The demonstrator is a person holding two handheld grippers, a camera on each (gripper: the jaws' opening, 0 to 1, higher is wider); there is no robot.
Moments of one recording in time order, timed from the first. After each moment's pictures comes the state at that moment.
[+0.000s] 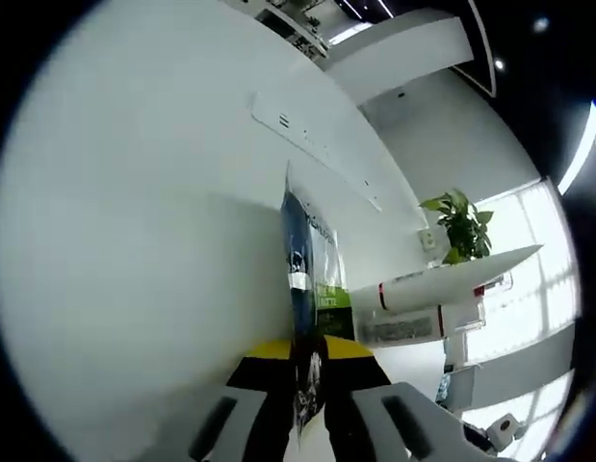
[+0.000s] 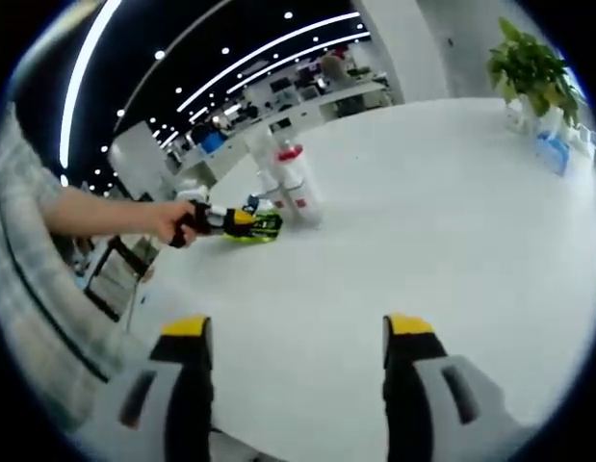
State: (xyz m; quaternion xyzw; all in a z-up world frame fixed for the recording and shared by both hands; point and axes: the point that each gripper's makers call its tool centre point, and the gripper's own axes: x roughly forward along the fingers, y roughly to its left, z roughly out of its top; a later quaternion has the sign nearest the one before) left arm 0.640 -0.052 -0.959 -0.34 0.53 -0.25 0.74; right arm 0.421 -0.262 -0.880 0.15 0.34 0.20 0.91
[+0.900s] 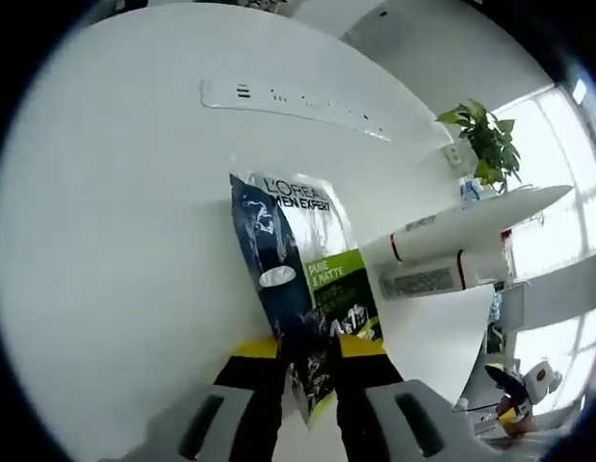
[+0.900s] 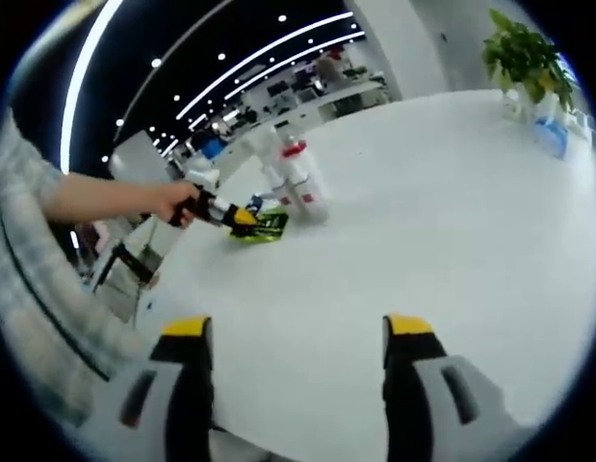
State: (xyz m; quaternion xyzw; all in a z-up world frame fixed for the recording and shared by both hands) left arm 0.629 -0.031 -0.962 -0.13 0.63 -0.27 0.72; right arm 0.413 -0.251 -0.886 0.18 0.33 0.20 0.90
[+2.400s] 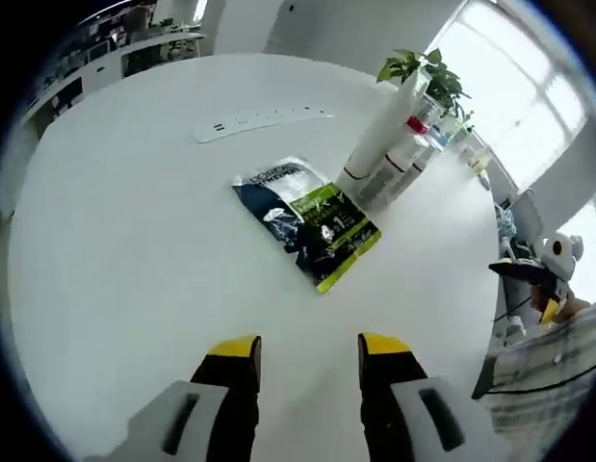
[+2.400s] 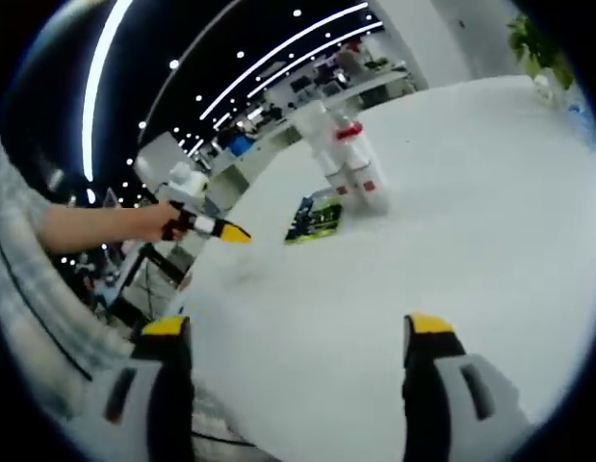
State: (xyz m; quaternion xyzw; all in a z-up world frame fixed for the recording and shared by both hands) left arm 0.563 0.058 -0.927 0.02 0.54 -0.36 0.76; right arm 0.429 -0.161 -0.876 0.23 0.32 0.27 0.88
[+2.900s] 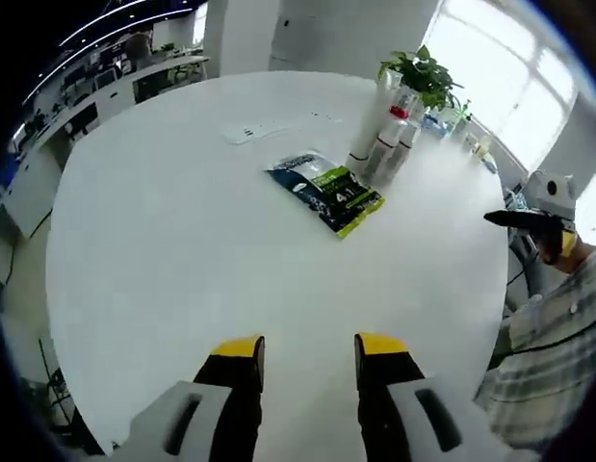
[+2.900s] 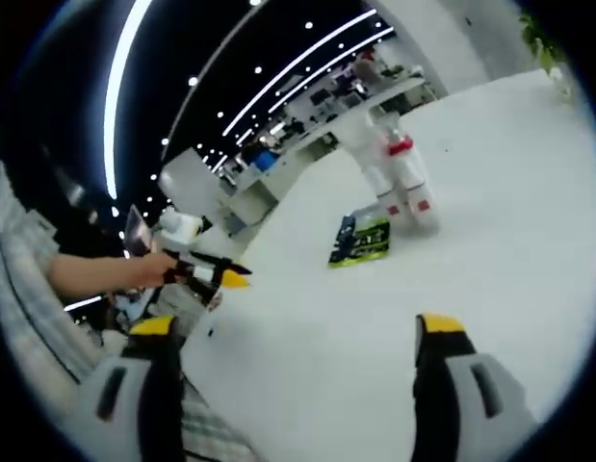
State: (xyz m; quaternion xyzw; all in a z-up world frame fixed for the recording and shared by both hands) left arm 0.525 0.129 -0.910 0.07 0.51 -0.33 0.80; right arm 0.446 -0.115 -0.855 0.23 0.30 0.31 0.87
